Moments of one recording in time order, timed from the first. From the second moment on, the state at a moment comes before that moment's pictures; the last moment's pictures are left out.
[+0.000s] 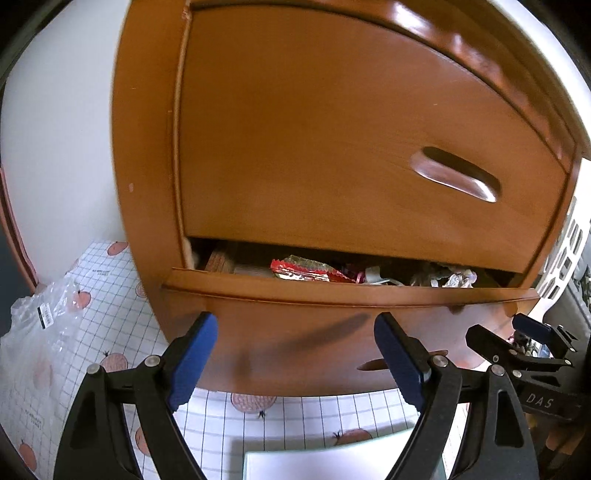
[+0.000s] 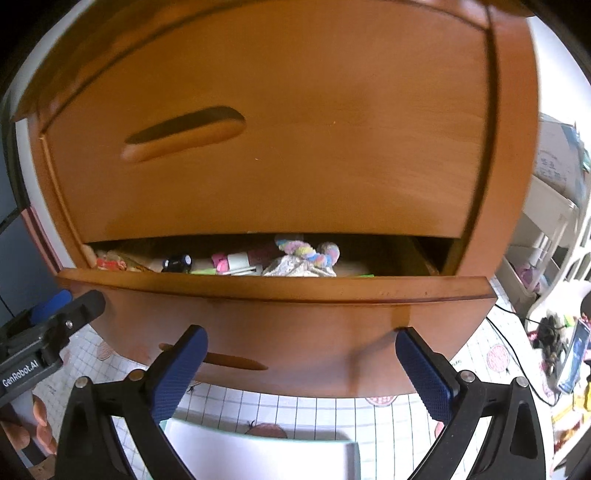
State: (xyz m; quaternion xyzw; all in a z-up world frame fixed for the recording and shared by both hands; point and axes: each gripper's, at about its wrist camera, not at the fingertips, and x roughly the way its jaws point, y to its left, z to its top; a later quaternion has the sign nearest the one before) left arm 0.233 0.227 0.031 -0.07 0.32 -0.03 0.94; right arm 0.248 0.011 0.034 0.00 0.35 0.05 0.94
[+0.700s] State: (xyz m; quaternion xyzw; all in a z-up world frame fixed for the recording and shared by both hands) left arm 0.195 0.219 0.038 -0.09 0.34 -0.03 0.94; right arm 0.249 0.000 0.042 0.03 0.36 0.05 0.93
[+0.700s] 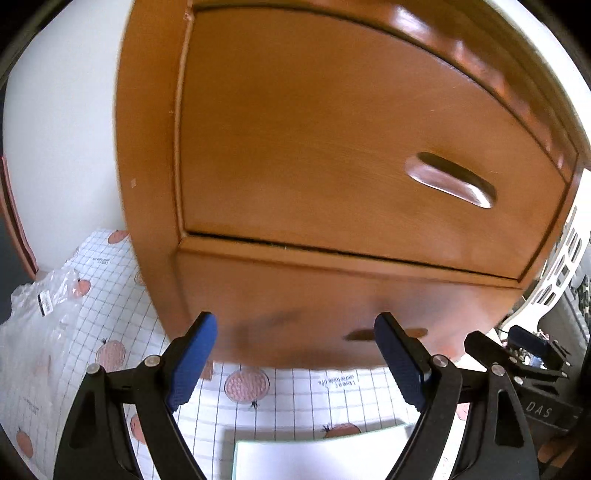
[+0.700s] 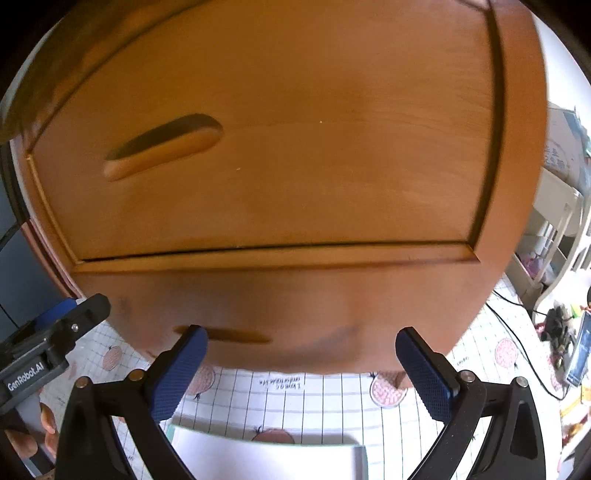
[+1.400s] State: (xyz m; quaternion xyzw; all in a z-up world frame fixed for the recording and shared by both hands) left arm 0.081 0.220 0.022 -0.09 0.38 -0.07 0.92; right arm 0.109 -0.009 0.026 0.03 0.41 0.06 0.91
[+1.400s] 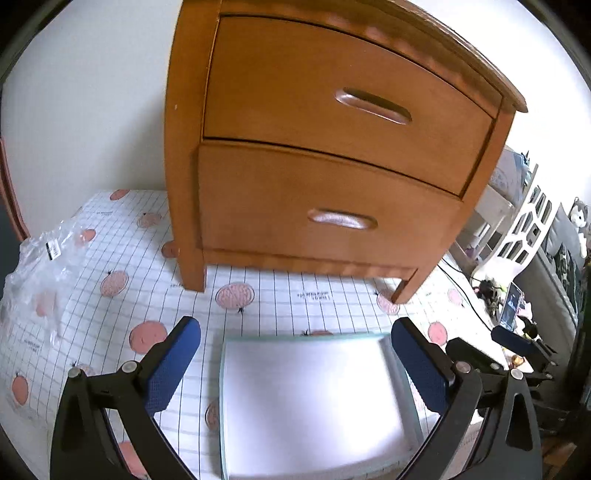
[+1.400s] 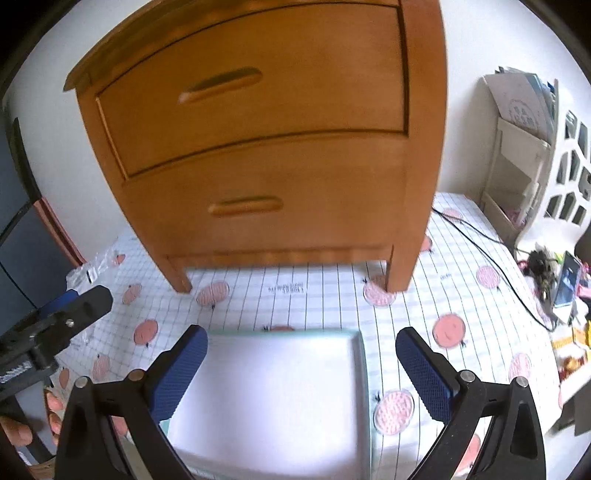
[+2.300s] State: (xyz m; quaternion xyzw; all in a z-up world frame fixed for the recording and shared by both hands) left arm -0.008 0.220 0.007 -0.06 0.39 -0.06 0.92; right arm 0.020 0.010 -0.004 -0.02 0.42 0.05 0.90
